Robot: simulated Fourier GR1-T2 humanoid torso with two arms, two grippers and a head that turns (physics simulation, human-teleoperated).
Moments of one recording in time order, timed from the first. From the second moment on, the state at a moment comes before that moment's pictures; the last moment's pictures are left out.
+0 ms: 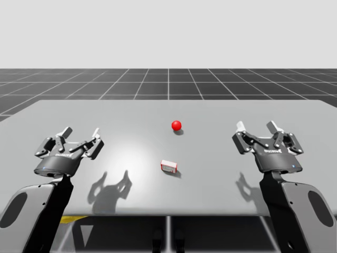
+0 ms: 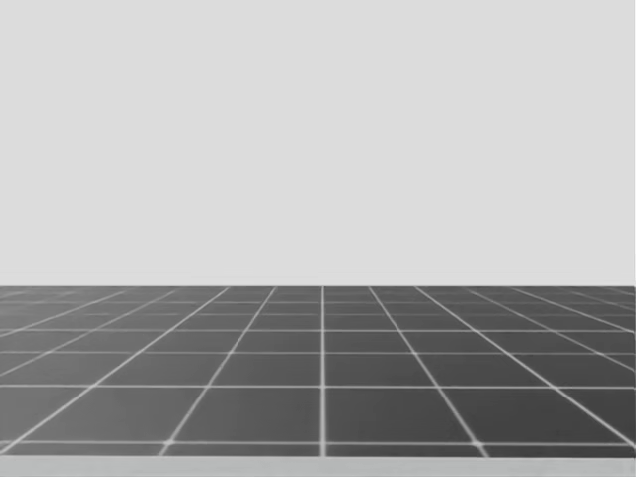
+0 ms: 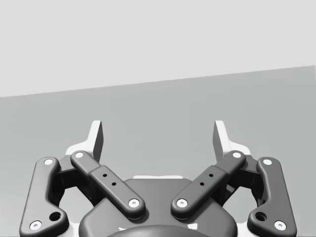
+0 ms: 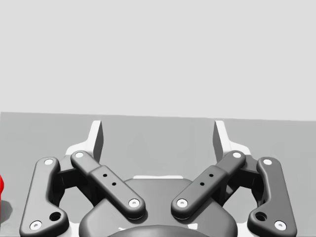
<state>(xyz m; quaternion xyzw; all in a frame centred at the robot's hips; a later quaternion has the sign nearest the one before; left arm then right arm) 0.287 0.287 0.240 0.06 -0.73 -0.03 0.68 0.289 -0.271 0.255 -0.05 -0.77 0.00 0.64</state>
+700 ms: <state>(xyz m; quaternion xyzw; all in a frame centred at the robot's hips) 0.290 0.296 0.230 0.07 -0.72 -0.04 0.69 0.290 -0.280 0.250 -0.04 -0.76 -0.01 0.65</state>
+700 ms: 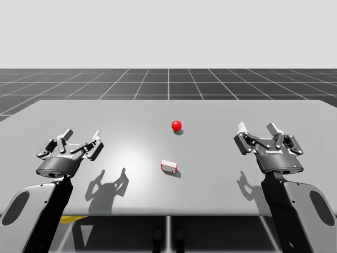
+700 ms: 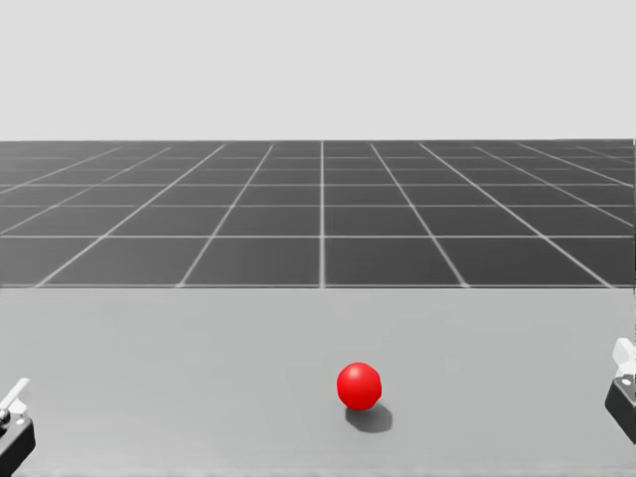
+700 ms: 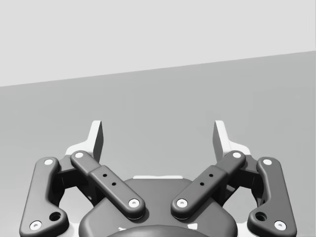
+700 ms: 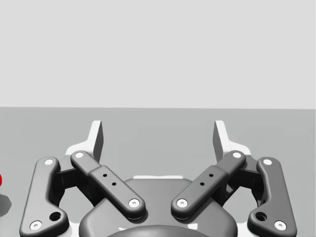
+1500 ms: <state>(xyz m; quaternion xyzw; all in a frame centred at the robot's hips) 0.290 0.296 0.230 0.07 -0.72 -0.04 0.69 0.292 -0.283 0.250 -0.03 -0.76 -0.01 0.65</state>
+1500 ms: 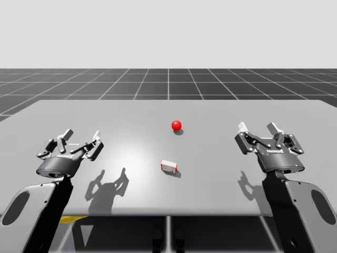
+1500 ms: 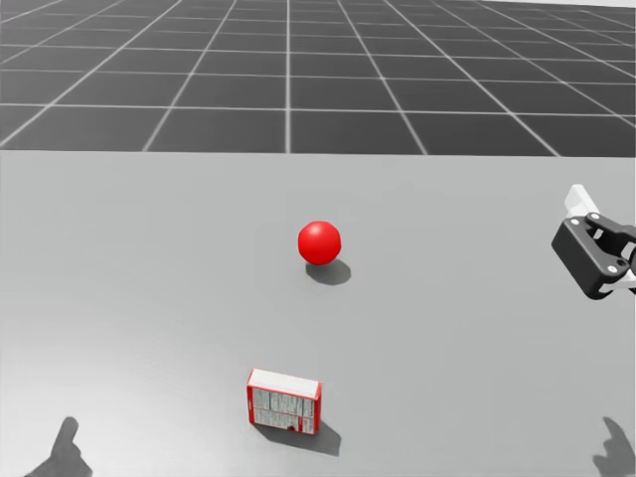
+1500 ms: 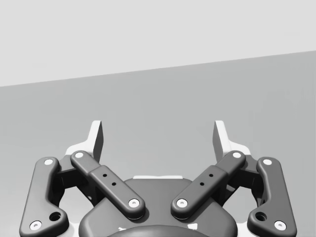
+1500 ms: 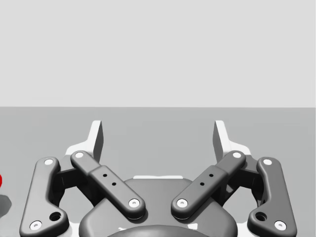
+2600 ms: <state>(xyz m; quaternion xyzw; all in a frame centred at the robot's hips) 0.292 0.294 0.230 0.06 -0.72 -0.04 0.69 0.292 -0.282 0.250 -0.04 -0.76 -0.01 0.65</state>
